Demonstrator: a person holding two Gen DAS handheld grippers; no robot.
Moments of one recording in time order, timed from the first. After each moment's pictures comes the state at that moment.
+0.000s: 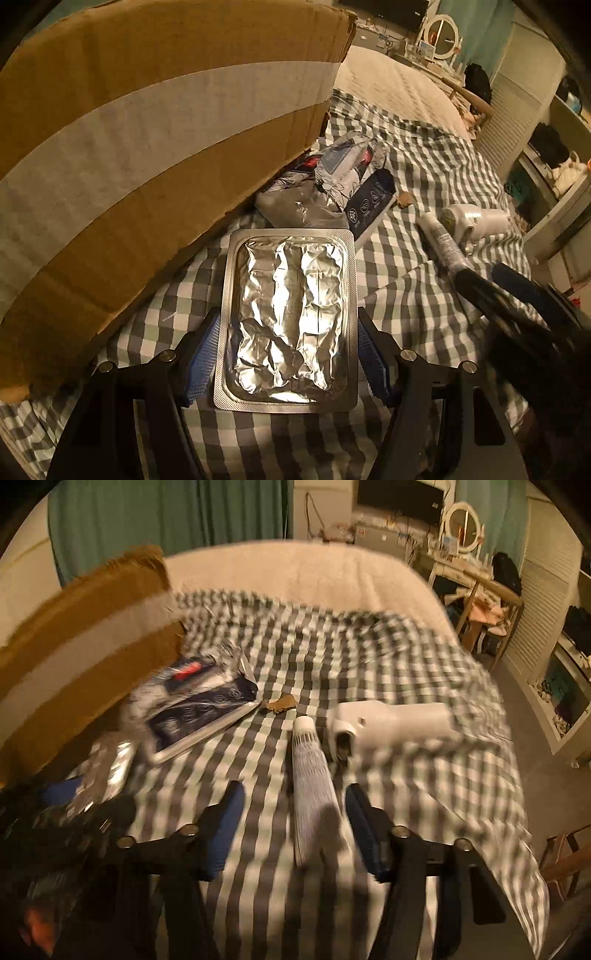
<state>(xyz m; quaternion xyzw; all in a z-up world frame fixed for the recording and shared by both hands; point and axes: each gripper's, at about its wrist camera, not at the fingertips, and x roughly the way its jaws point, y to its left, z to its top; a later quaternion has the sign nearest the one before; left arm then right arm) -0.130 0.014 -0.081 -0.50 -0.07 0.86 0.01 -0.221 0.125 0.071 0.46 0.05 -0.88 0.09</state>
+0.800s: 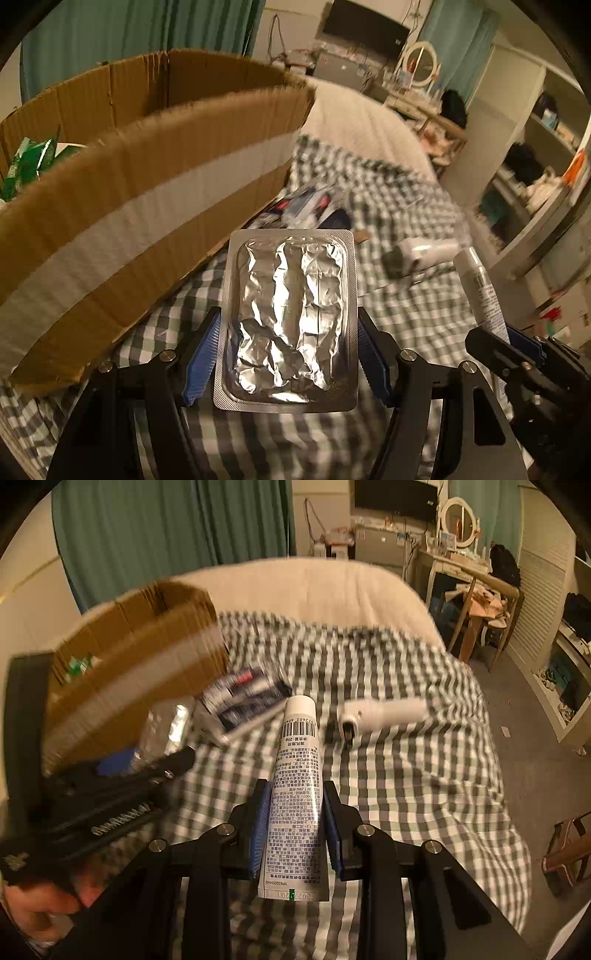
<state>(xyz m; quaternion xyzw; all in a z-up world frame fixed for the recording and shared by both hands) -0.118 0.027 -0.038 -0.44 -0.11 0.89 0.05 -0.129 0.131 0.163 0.43 0.02 -0.90 0.12</state>
